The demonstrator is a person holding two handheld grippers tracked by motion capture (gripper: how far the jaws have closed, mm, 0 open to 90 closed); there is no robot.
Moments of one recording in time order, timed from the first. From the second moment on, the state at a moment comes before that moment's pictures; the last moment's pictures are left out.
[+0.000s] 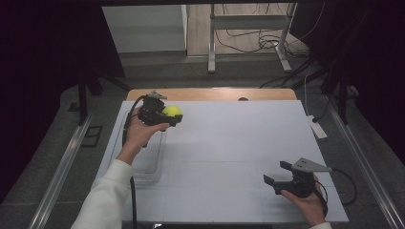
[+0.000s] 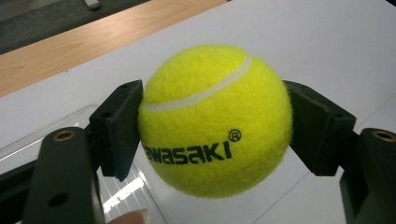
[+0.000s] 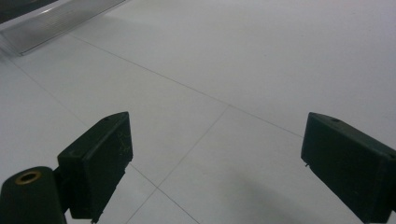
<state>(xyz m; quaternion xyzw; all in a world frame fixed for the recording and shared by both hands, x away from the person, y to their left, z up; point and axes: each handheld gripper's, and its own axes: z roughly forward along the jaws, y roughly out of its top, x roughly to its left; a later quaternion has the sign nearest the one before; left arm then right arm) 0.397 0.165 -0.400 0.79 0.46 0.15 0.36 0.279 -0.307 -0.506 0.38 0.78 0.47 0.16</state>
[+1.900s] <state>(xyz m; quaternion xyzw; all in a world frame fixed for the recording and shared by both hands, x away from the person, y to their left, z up) 0.413 0.240 -0.414 0.73 0.55 0.20 0.34 0.280 -0.309 -0.506 0.39 0.78 0.47 0.16</state>
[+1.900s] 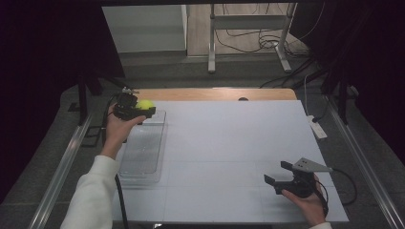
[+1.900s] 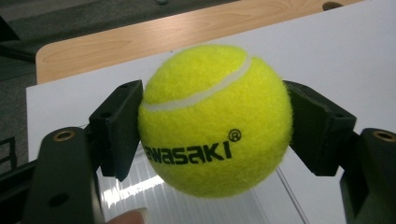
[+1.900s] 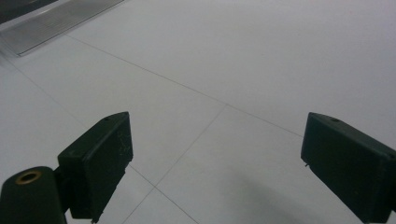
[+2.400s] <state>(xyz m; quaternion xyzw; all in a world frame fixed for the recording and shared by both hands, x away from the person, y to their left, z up) 0.421 0.249 -0.418 0.72 0.57 0.21 0.33 0.280 -0.309 -0.506 0.39 0.78 0.47 0.16</state>
